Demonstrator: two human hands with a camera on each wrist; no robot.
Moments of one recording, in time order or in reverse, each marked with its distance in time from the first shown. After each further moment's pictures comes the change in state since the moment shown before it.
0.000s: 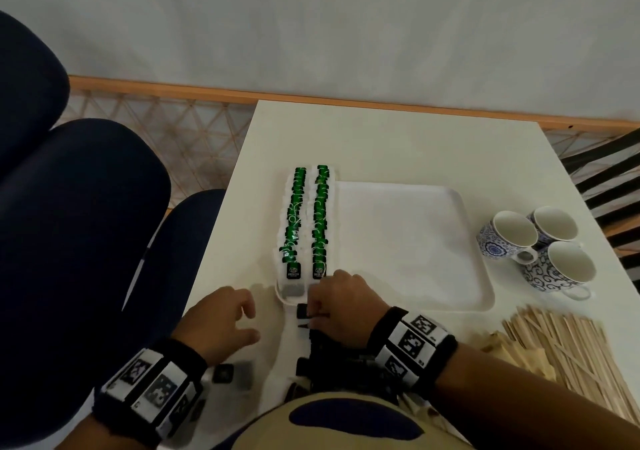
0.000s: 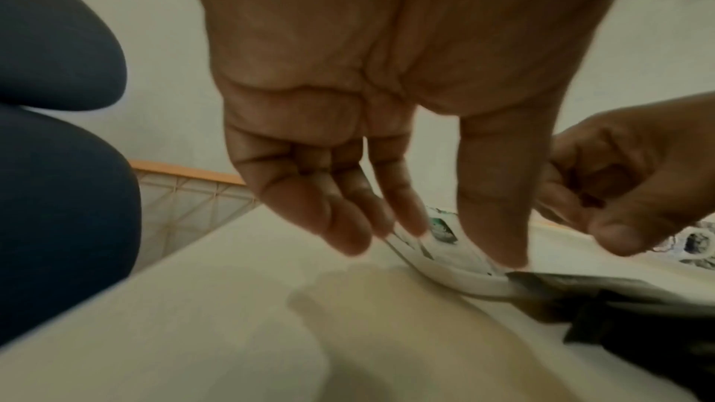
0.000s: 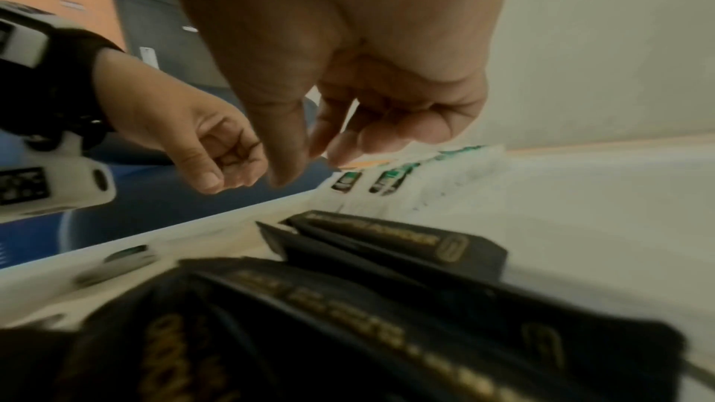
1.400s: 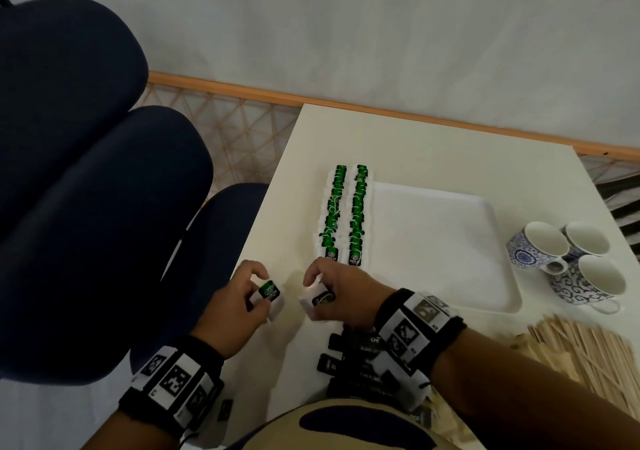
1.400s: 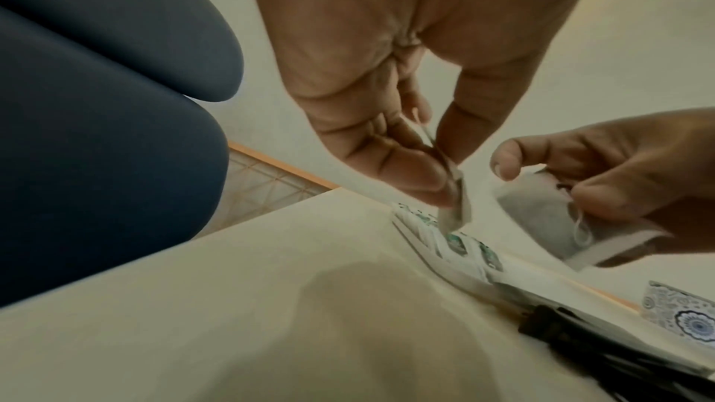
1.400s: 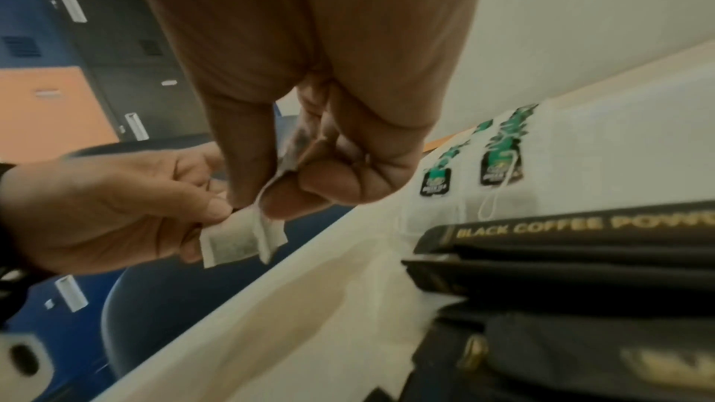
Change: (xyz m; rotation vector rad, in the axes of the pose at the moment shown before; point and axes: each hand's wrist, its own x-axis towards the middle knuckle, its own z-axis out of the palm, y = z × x) left_hand -0.052 -0.033 0.017 -0.622 0.284 0.057; right_hand 0.007 -0.050 0.006 0.511 -0.117 0.000
